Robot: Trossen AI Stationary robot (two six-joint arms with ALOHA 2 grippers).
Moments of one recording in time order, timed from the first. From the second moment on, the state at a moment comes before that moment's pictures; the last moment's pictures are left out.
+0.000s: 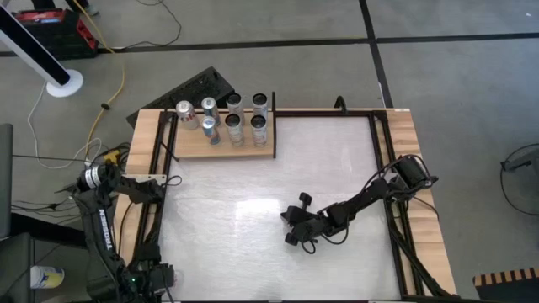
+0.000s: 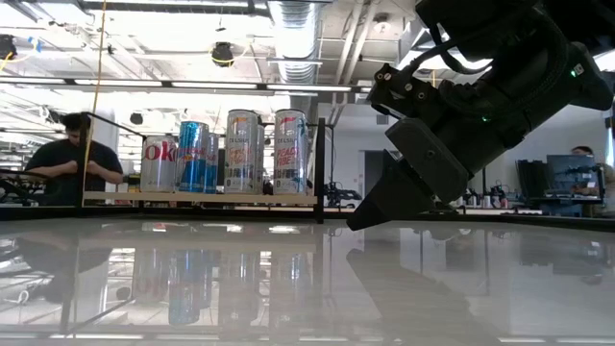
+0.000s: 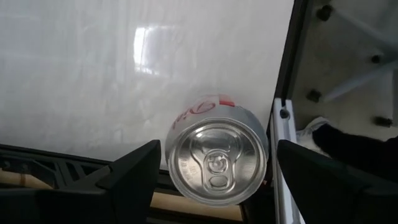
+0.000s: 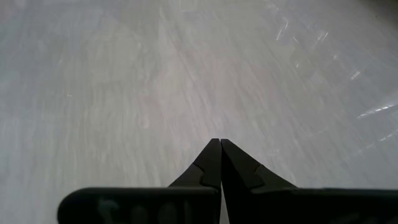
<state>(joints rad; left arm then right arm) -1.23 1.70 1.48 -1.21 -0.16 -1.39 0.42 1.92 0.87 0.24 0.63 0.51</state>
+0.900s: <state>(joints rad) -1.20 1.73 1.48 -1.20 -0.07 -1.34 0.42 1.92 0.87 0.25 0.63 0.51</state>
